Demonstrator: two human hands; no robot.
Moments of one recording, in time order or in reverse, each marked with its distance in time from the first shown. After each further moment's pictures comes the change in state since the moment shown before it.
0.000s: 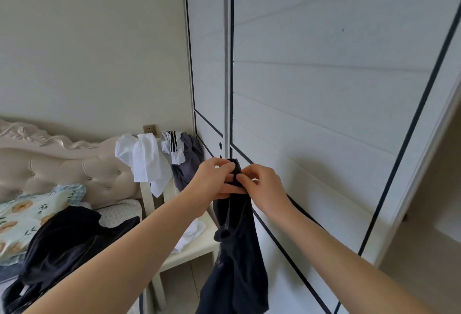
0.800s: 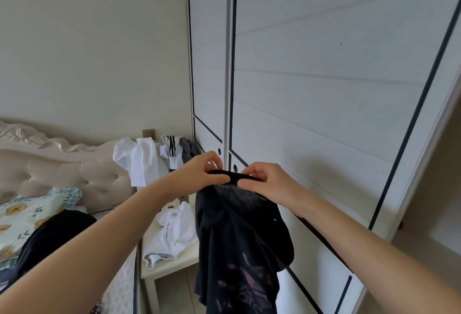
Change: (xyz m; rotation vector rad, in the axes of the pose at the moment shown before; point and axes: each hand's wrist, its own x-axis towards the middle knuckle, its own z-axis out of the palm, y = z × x) left_hand 0.007 0.021 -0.049 0.611 -0.217 0.246; right_hand 0.009 -0.014 -0.040 0.065 -0.319 0.042
